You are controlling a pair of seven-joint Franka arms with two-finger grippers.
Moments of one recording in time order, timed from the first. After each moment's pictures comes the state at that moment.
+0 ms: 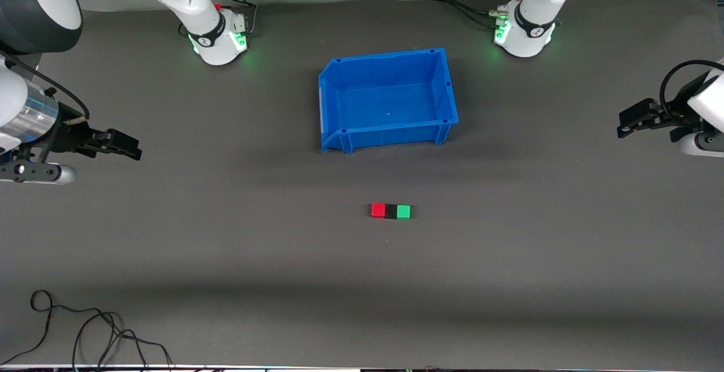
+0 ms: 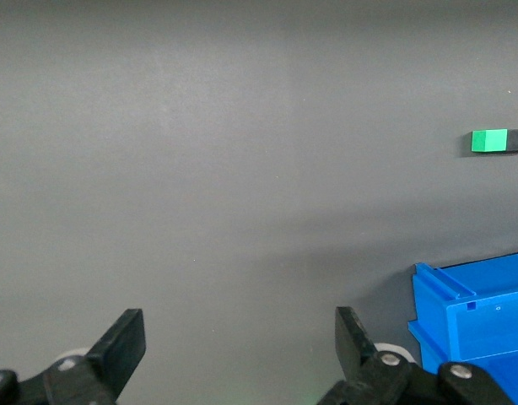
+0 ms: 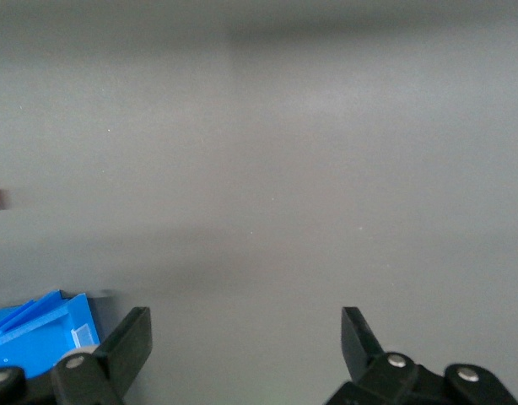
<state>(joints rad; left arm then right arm) -0.04 0.04 0.03 -1.57 -0.02 1.58 0.08 0.08 0.09 -0.02 -1.55 0.01 1.60 0.17</state>
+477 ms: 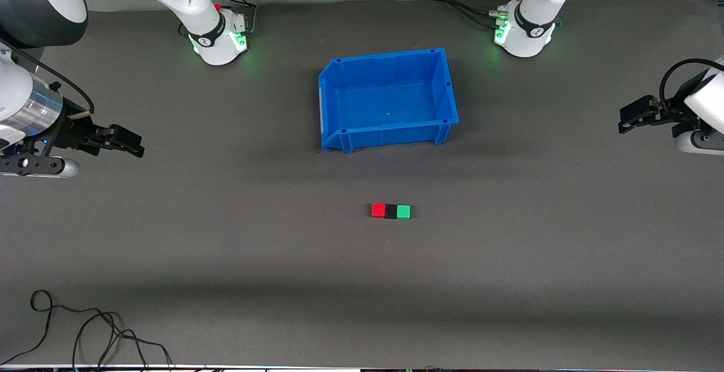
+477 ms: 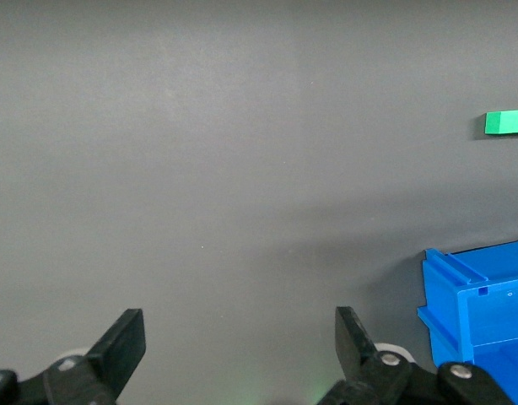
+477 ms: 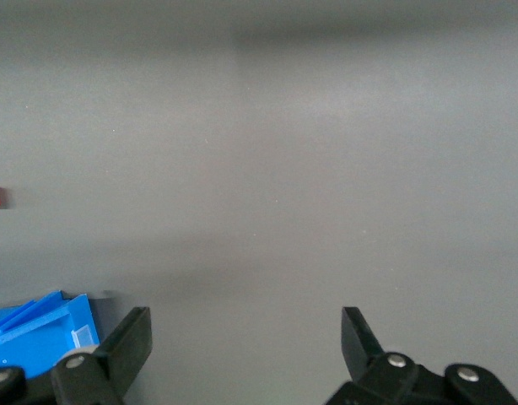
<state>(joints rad) -0.04 0.04 0.03 -1.57 0.00 1.54 0.09 0.08 0.07 0.00 -1.60 0.01 1.63 0.17</state>
